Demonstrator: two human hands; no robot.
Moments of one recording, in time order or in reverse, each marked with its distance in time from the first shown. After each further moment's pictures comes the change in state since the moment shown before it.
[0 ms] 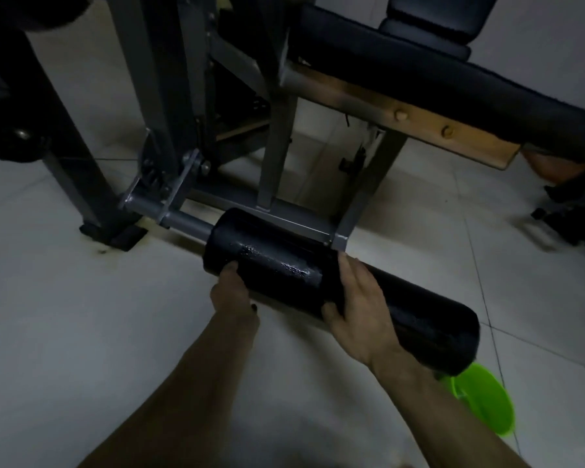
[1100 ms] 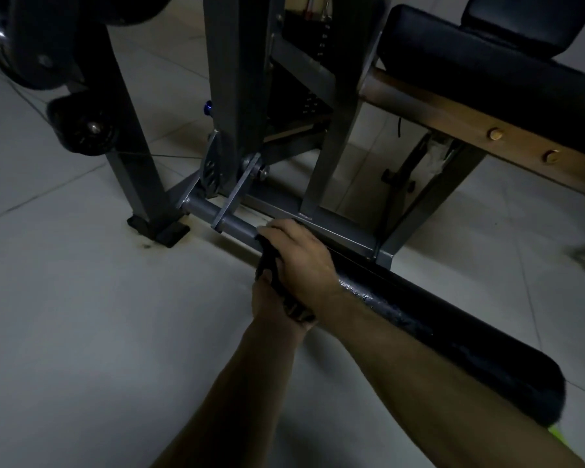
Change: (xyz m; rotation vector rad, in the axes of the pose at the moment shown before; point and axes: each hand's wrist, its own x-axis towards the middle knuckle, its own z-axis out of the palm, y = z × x) left_hand 0.015 0.030 -0.016 -0.332 -0.310 -0.296; right_hand 0.126 -0.148 0.061 0.035 0.046 -0.521
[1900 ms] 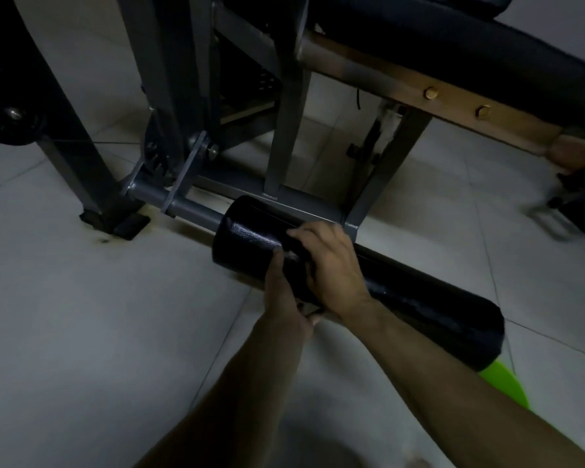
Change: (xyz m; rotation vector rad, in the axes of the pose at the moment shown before) left_hand 0.011 -0.082 0.015 0.168 -0.041 -0.048; right_hand -0.095 0.062 -0.032 -0.089 0.140 0.139
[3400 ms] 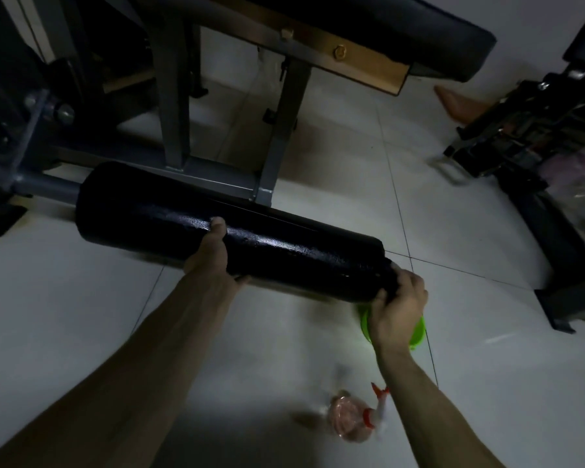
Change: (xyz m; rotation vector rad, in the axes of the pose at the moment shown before) left_hand 0.020 -0.055 0.033 0.340 0.248 0.095; right_hand -0.242 0.121 -0.091 -0.029 0.489 0.965
